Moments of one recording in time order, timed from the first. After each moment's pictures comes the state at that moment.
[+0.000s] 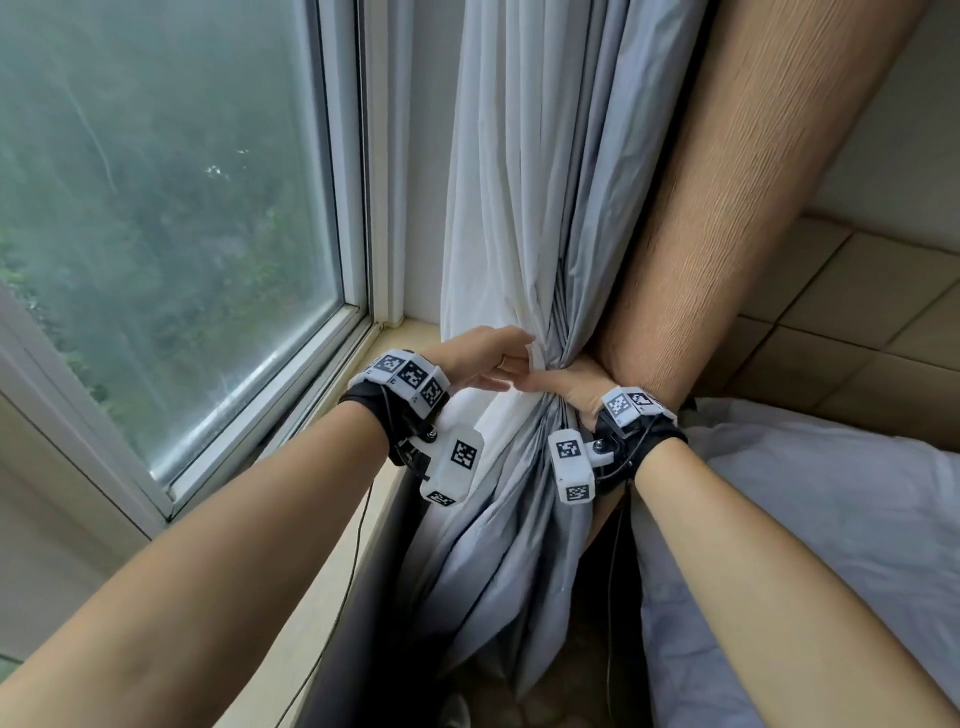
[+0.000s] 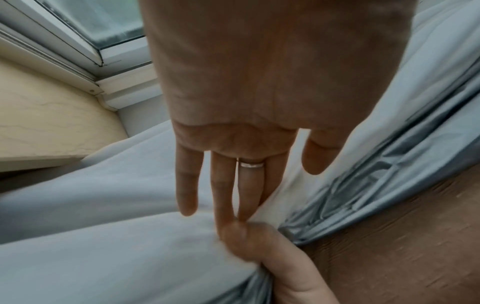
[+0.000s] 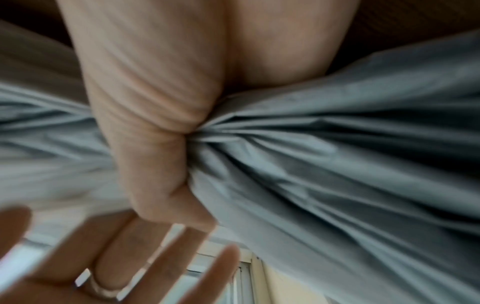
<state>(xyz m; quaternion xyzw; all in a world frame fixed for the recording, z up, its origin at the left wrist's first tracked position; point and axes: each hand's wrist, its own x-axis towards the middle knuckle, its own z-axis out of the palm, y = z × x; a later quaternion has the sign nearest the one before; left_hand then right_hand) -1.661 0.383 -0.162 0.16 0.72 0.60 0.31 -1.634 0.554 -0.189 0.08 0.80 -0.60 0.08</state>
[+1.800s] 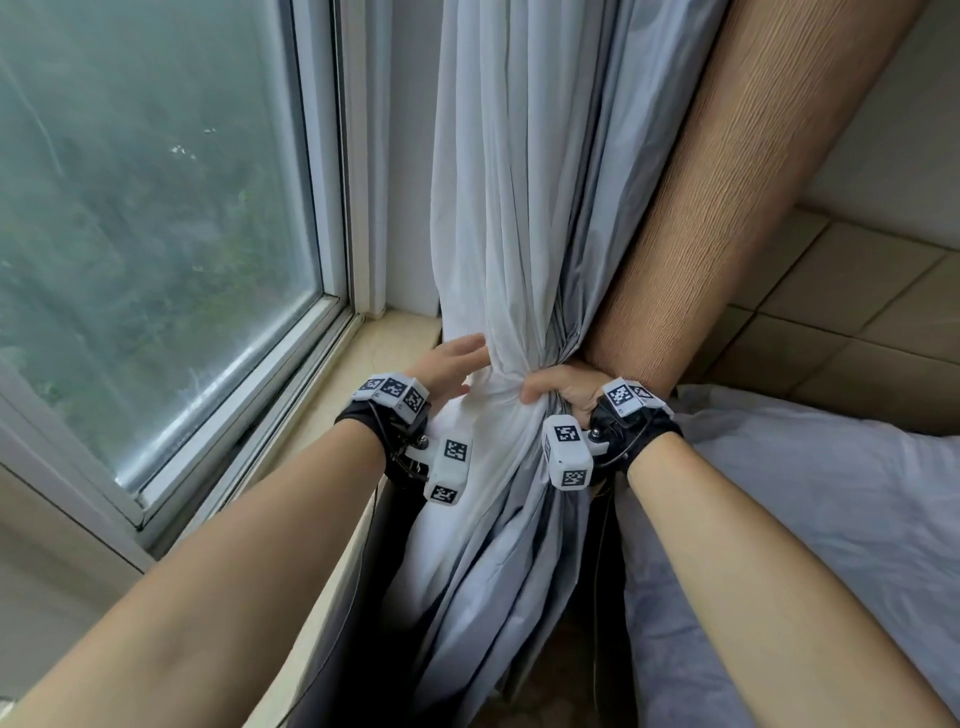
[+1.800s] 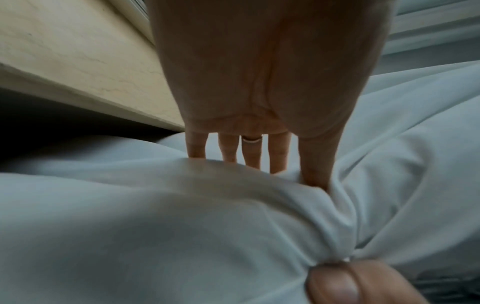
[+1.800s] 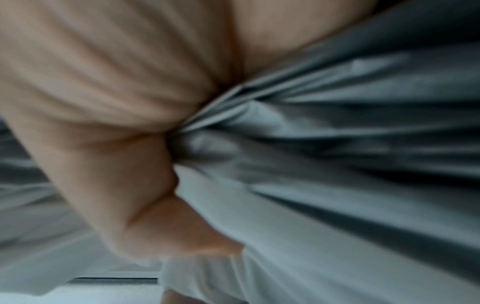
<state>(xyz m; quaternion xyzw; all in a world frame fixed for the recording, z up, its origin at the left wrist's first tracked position) -1.685 0.377 -0.228 0.13 0.67 0.68 0.27 -1.623 0.549 -0.175 0.16 0.76 -0.60 0.21</state>
